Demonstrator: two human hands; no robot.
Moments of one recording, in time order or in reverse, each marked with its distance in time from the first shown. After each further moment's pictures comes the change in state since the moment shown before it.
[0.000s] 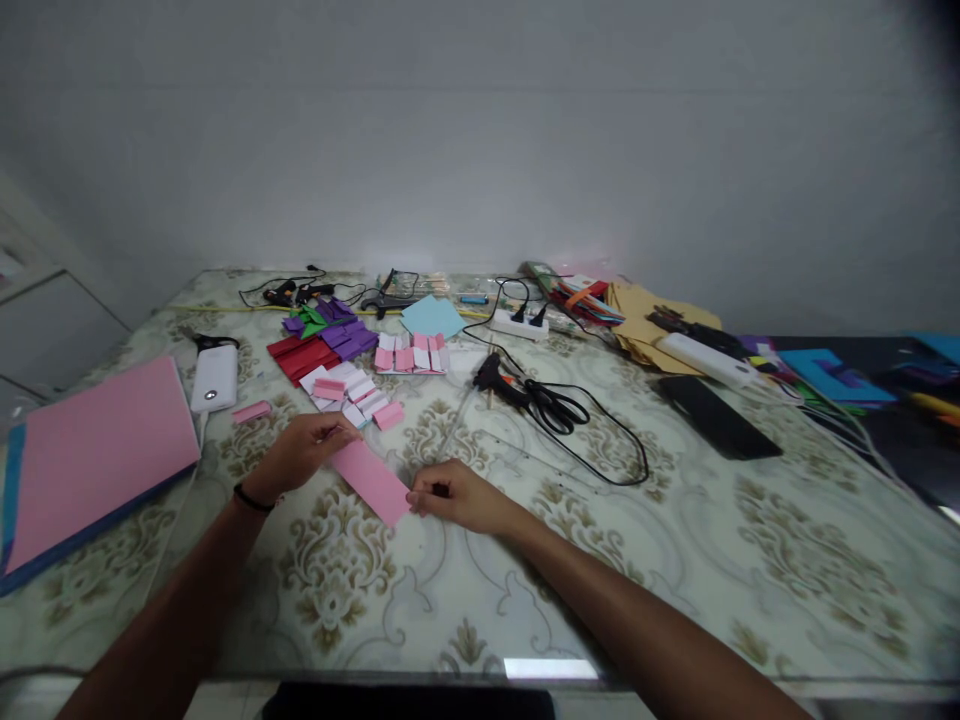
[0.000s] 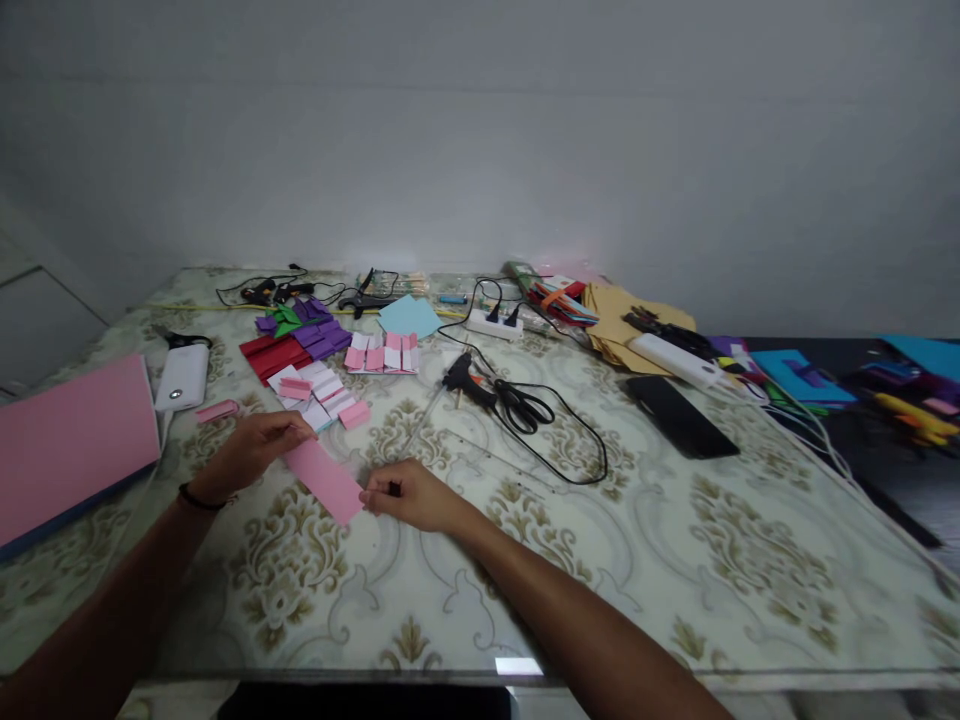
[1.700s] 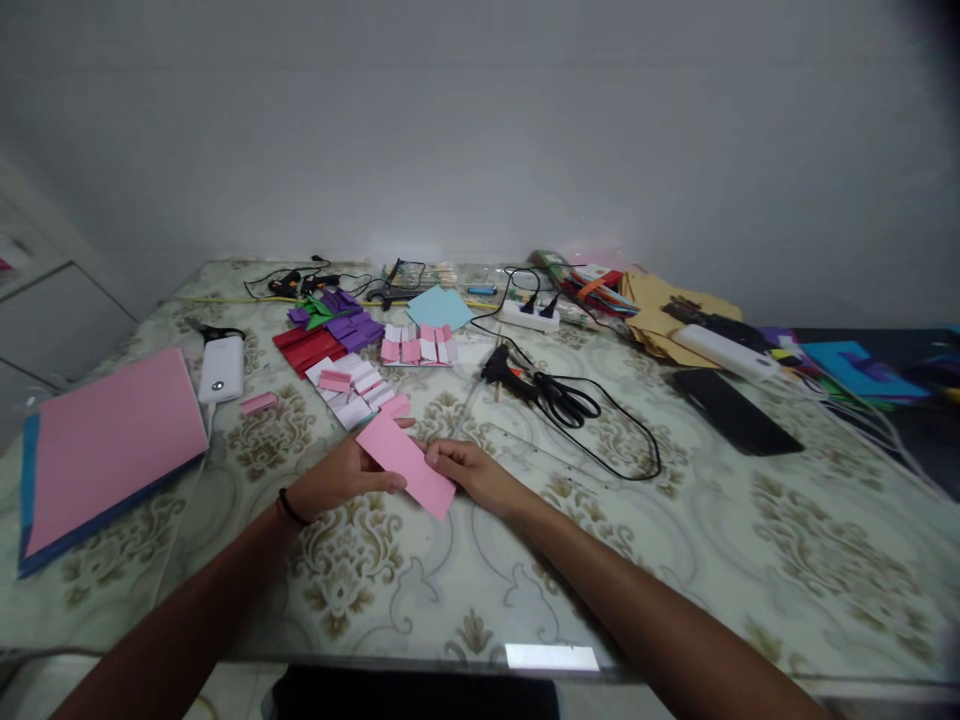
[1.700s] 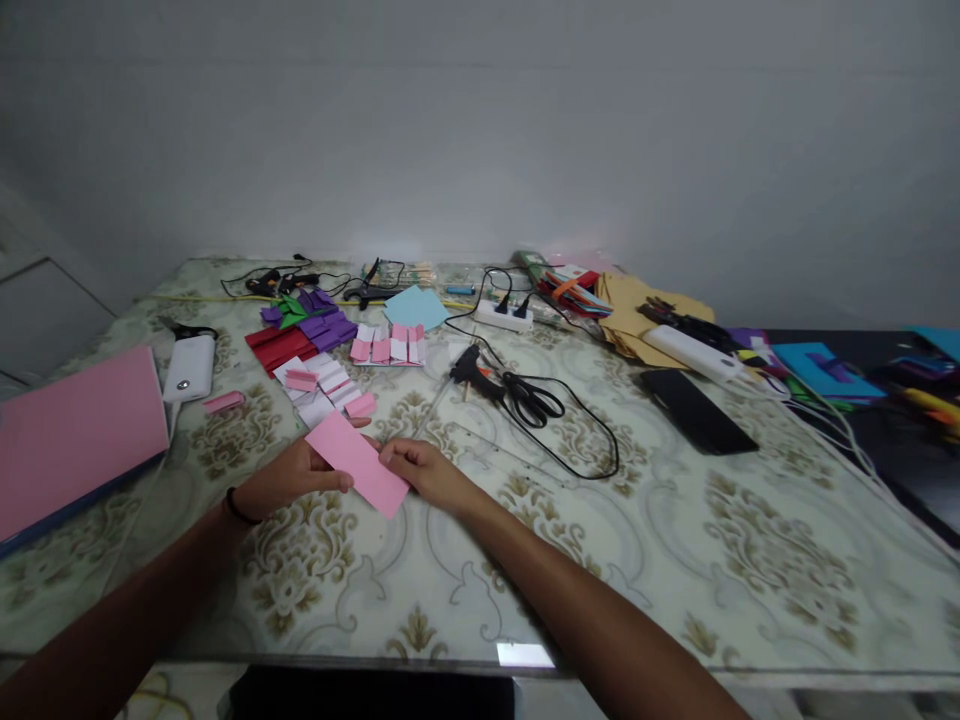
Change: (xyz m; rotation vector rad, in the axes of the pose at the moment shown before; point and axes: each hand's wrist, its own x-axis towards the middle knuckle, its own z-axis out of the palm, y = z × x) left_hand -0.011 0.016 0.056 -0.783 -0.265 -0.191; right_hand 0.003 0.008 -0.005 0.300 0.131 0.129
